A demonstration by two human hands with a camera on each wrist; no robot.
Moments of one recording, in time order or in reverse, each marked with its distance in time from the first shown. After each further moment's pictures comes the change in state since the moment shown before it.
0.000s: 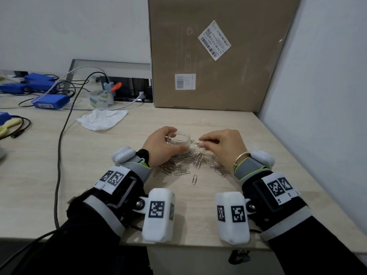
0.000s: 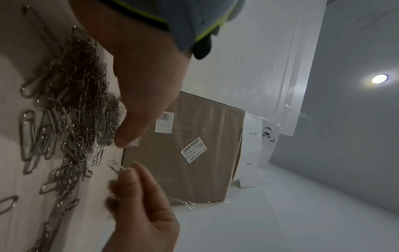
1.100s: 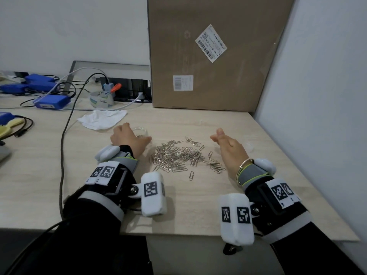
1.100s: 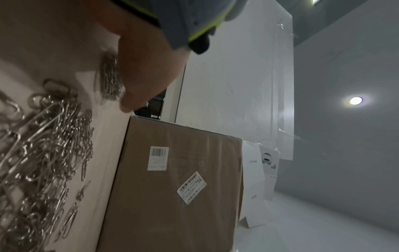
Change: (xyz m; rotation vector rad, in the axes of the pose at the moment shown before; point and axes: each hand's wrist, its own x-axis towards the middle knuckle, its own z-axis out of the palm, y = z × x) left_hand 0.015 -0.036 -0.037 0.286 0.358 -0.315; right_hand -0.025 0.012 -0.004 0.265 0.078 0.379
